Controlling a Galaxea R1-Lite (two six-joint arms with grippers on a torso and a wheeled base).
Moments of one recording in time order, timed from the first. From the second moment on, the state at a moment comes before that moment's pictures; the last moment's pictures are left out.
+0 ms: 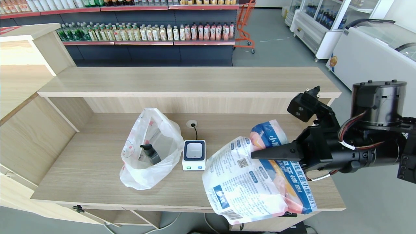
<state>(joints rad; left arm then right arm) 0.00 0.00 0.00 0.00 -0.01 -0.01 0.49 1.55 -0.82 -0.47 0.99 0.69</state>
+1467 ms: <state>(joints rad) 0.00 0.00 0.00 0.00 -0.01 -0.01 0.32 1.60 -0.56 -0.86 0.63 -0.46</state>
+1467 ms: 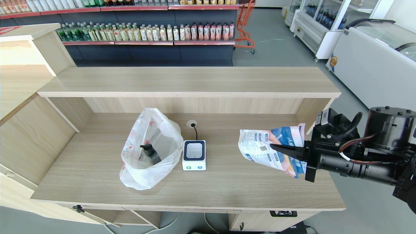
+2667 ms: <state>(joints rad) 0.00 0.00 0.00 0.00 -0.01 -0.01 0.29 1.60 -0.52 -0.86 0.66 -0.34</state>
